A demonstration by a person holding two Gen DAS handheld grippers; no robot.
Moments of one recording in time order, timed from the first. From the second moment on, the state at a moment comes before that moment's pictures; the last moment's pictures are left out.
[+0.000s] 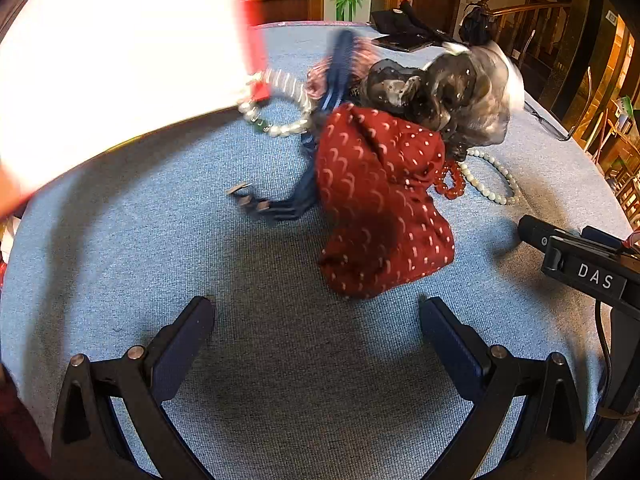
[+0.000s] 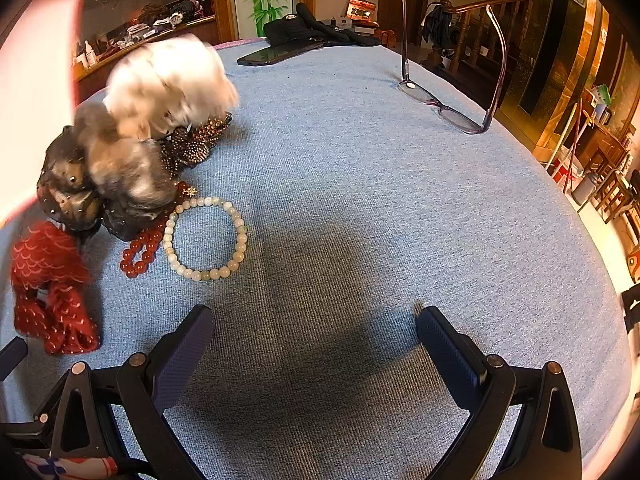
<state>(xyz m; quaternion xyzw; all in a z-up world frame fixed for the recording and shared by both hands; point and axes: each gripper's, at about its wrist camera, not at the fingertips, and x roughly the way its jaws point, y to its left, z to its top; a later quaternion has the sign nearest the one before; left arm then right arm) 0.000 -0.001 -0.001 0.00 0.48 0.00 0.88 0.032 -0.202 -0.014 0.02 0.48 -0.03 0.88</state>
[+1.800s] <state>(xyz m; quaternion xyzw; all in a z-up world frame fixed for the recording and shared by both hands) -0.150 0.025 0.118 0.01 0.29 0.02 0.96 -0.168 -0.193 0.103 0.05 0.29 0.05 0.96</state>
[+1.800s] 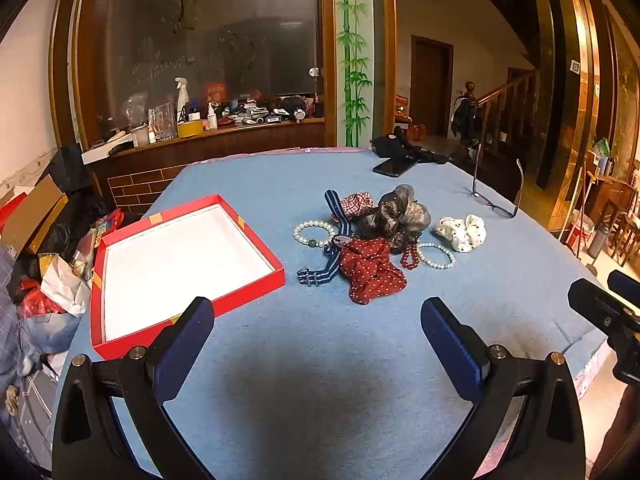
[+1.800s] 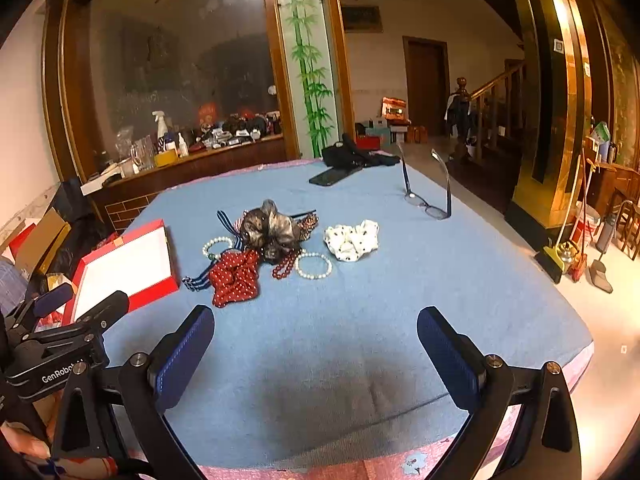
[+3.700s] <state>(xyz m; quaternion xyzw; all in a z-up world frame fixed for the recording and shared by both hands) -0.025 0.035 0.071 -0.02 0.42 -0.03 0.91 -0.018 -0.247 0.077 0.15 0.37 0.04 0.92</state>
